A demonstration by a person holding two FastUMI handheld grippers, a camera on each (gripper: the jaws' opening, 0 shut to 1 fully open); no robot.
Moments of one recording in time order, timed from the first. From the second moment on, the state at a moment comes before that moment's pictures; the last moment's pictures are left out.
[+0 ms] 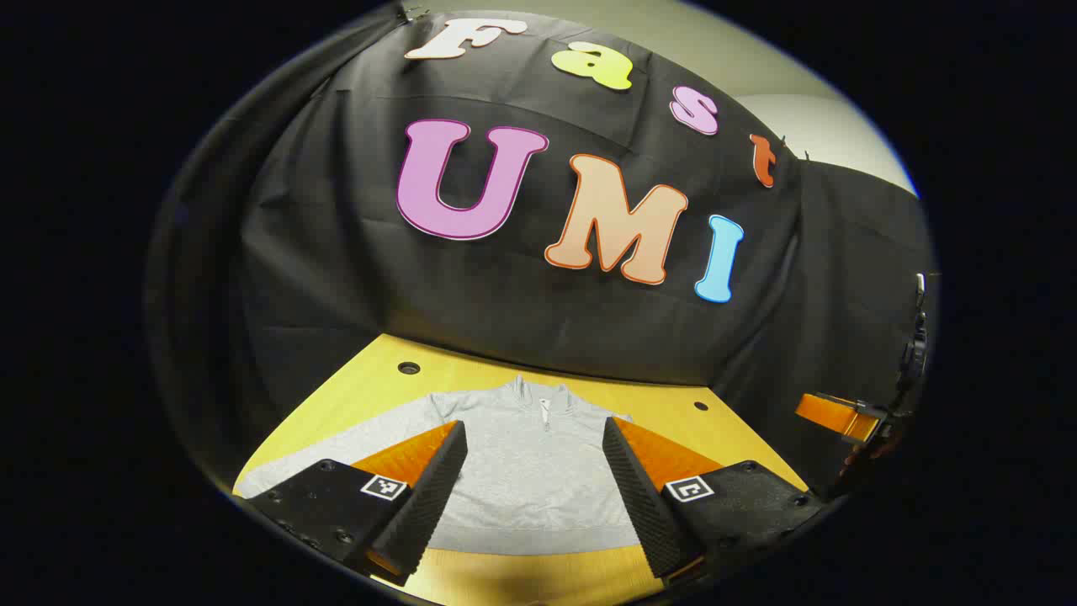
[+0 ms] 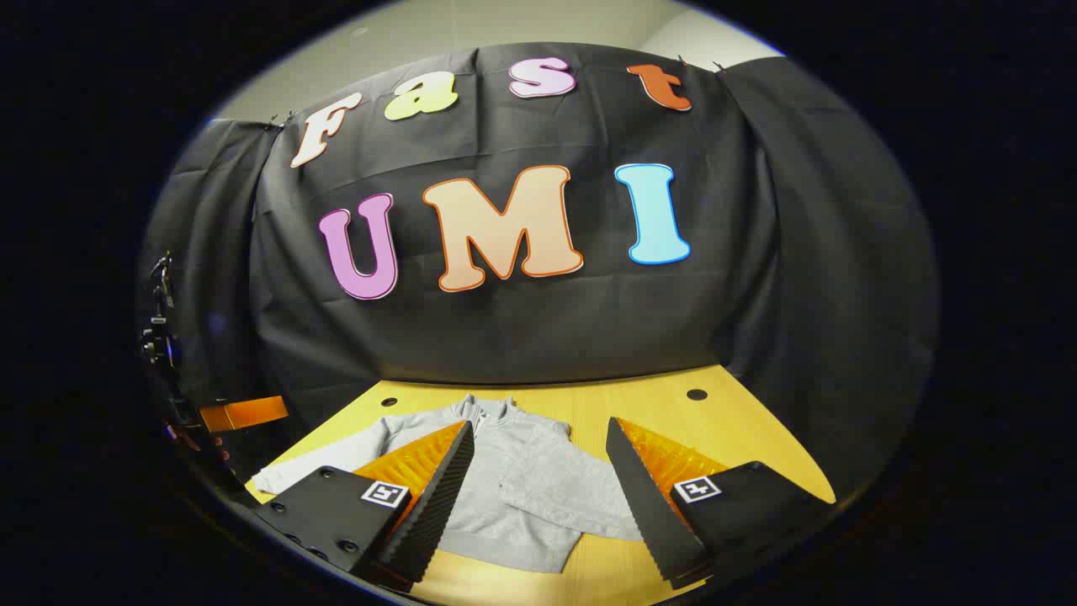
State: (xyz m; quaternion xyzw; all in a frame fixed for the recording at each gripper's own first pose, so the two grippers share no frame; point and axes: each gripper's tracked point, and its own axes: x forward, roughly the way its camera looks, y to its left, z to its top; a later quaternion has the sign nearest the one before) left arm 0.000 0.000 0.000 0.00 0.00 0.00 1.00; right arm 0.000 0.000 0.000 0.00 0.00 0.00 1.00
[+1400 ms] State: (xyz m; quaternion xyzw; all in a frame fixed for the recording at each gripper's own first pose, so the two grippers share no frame) left arm -0.023 -0.003 -0.022 0.01 0.02 0.07 1.00; right arm 0.010 -0.216 -0.144 -0.01 0.19 -0.08 0.98
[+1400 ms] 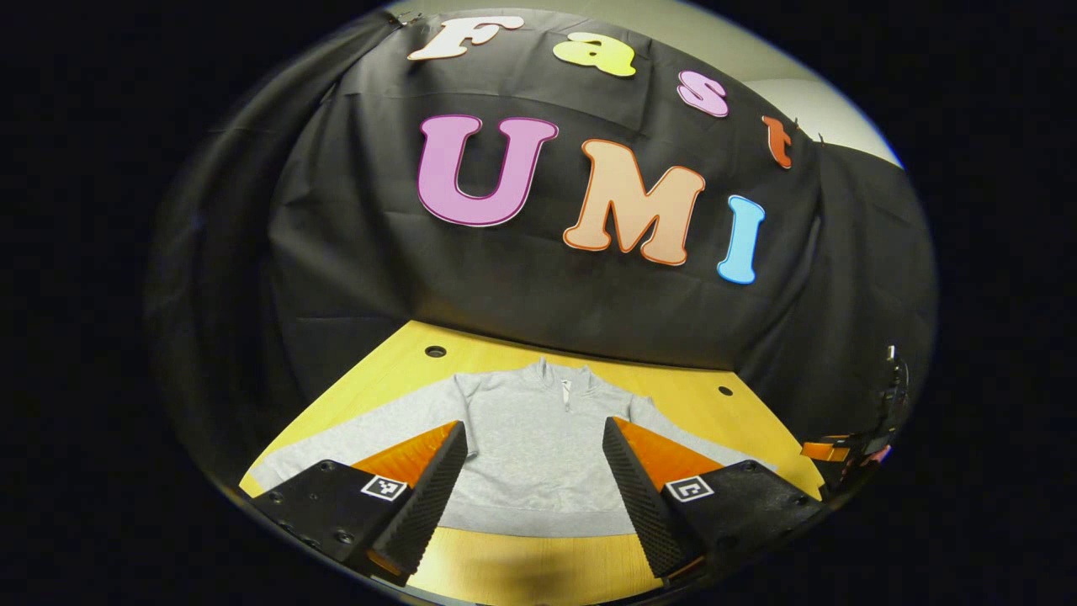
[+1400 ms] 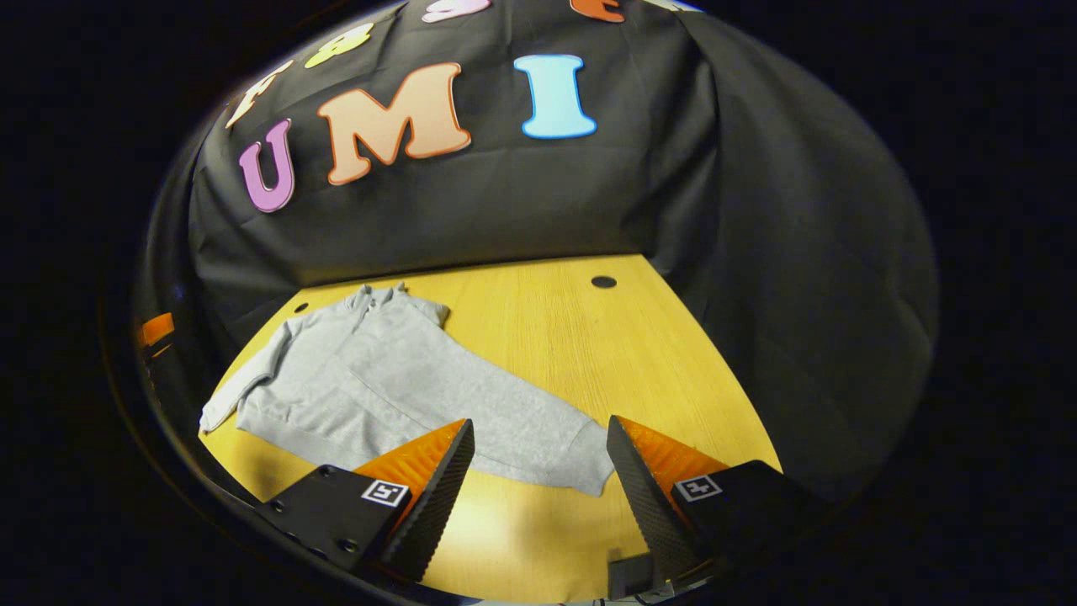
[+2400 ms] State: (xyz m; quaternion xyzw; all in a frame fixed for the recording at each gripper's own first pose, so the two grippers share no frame) left arm -0.044 -0.020 -0.049 0.00 0.04 0.12 0.99; right arm 0.053 -0.268 -0.260 -0.02 0.36 -0.07 0.93
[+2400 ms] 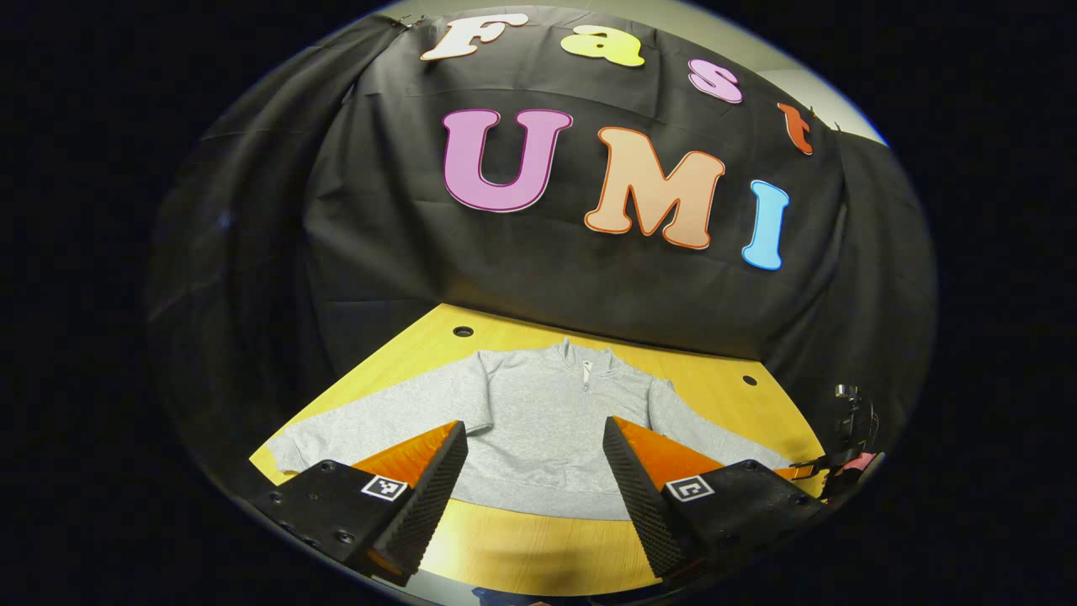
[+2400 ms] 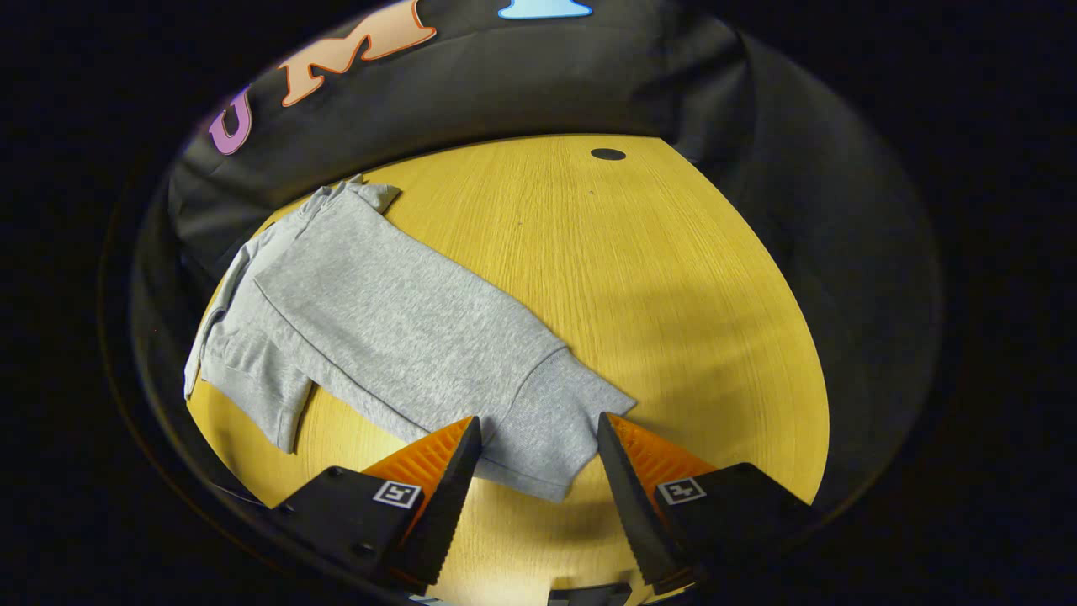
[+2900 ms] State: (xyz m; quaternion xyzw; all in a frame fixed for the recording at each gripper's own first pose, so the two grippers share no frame) left arm -0.049 0.010 -0.052 0.01 0.05 0.10 0.99; right arm 0.052 -0.245 -0.260 0.02 0.36 -0.13 0.92
